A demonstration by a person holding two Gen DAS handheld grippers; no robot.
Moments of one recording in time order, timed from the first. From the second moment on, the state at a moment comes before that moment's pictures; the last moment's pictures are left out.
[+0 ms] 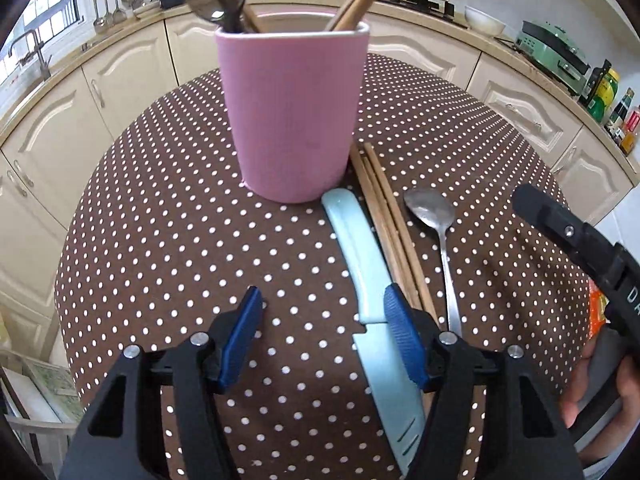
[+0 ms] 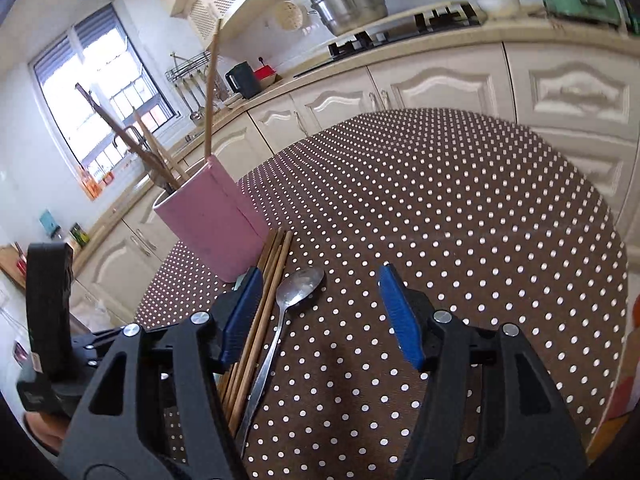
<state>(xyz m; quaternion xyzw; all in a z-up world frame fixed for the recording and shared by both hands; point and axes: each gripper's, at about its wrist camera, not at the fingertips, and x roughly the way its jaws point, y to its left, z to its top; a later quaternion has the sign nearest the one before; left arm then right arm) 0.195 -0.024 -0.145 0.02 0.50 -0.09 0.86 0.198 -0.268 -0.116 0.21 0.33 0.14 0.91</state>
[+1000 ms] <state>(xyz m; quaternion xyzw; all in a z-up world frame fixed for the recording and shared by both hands) 0.236 -0.045 -0.145 0.01 0.53 -0.10 0.84 0.209 -0.283 -0.136 0.25 0.36 0.16 0.88</state>
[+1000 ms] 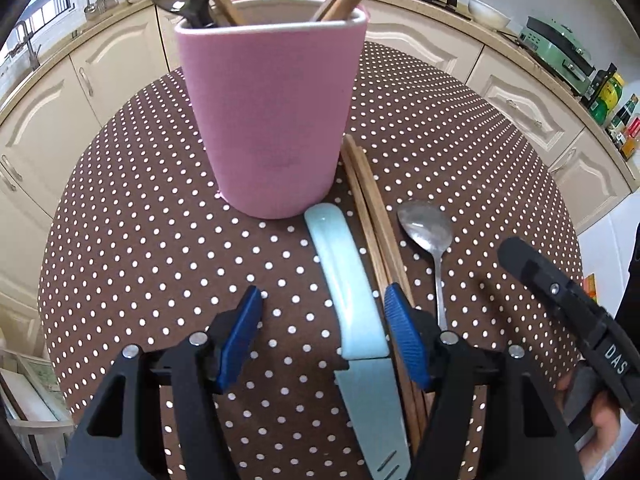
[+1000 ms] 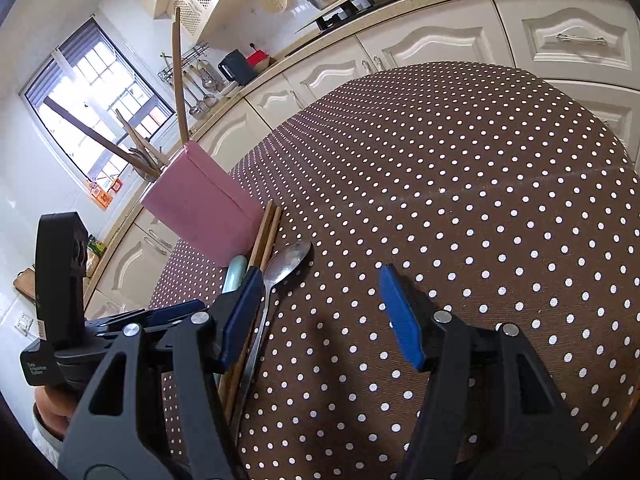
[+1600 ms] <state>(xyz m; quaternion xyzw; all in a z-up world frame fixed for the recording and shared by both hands) 0.233 -0.041 -0.145 0.04 0.52 -0.09 0.85 0.214 -0.271 -0.136 0.22 0.37 0.15 0.89</state>
